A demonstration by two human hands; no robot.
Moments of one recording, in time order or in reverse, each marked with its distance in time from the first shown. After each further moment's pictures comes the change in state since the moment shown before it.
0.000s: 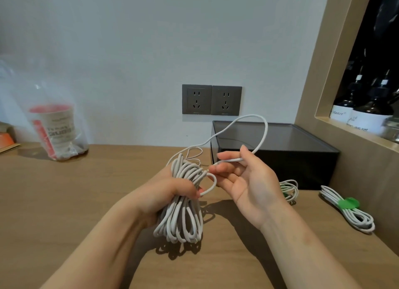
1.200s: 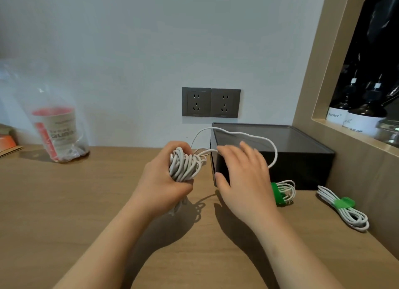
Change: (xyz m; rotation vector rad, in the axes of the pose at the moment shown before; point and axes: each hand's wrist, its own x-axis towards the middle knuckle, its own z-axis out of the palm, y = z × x) left_hand -0.007 0.002 0.002 0.562 0.446 0.481; right_hand 0.005 0.009 -0.011 -1.763 0.134 -0.704
